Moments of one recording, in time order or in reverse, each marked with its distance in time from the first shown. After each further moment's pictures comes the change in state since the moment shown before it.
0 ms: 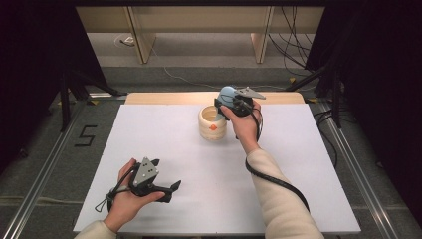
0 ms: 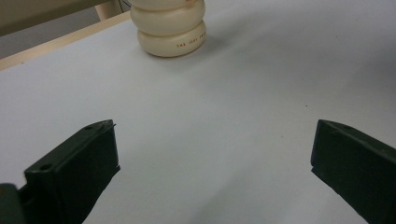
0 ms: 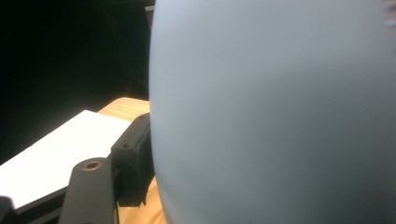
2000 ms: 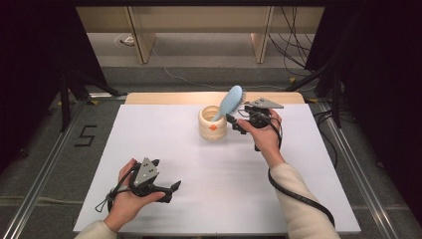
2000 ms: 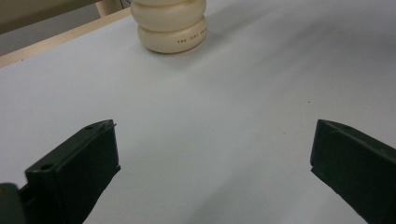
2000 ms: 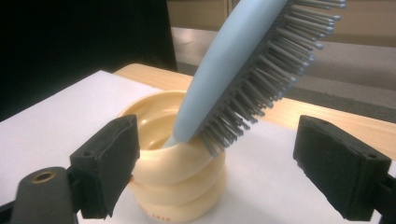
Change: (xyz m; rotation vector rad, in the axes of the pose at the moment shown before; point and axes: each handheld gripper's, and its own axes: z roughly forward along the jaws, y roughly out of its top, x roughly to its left) left arm 0.000 -0.001 0.001 0.012 0.006 0.003; right arm -0.022 -0.016 -0.057 0.078 0.075 -0.094
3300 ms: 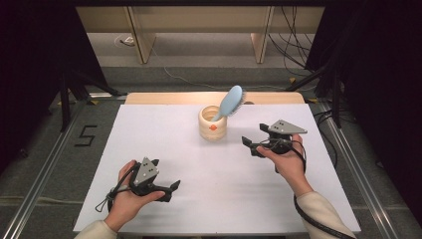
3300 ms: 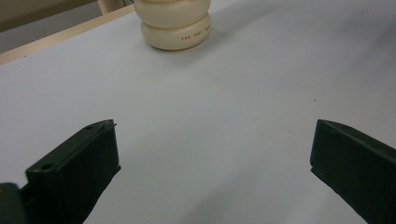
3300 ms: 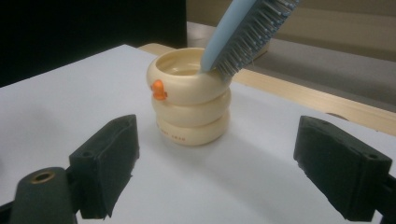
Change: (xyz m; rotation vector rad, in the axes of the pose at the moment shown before) left arm 0.002 -0.002 0.002 0.005 0.007 -0.005; right arm 0.004 -0.040 -0.079 -0.003 0.042 -0.106
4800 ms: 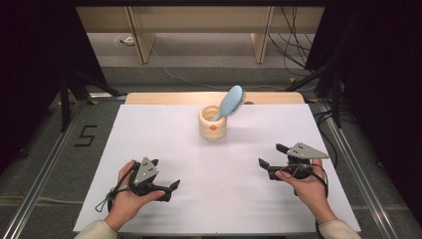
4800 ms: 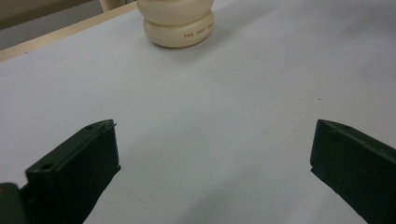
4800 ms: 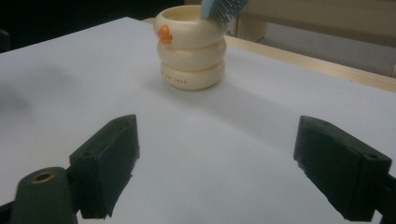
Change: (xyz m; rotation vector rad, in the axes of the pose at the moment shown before) left arm 0.002 -0.002 0.002 0.004 0.005 -0.006; right arm 0.003 -0.045 -0.061 0.051 -0.016 -0.009
